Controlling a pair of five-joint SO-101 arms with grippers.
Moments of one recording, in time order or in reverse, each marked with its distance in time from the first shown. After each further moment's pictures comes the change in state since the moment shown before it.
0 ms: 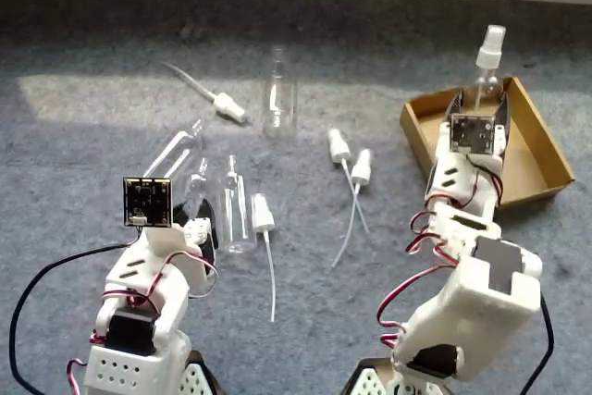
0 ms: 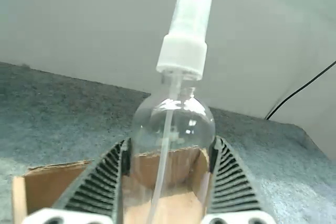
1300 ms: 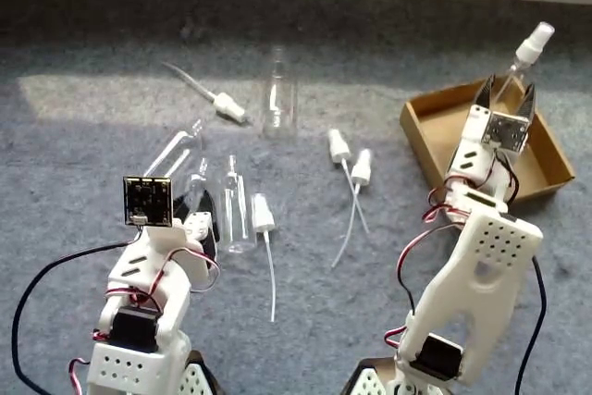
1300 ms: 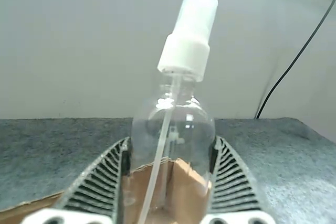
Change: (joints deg) left arm 0.0 0.0 3.3 -7.0 0.0; right arm 5.6 32.3 -36.6 -3.1 -11.9
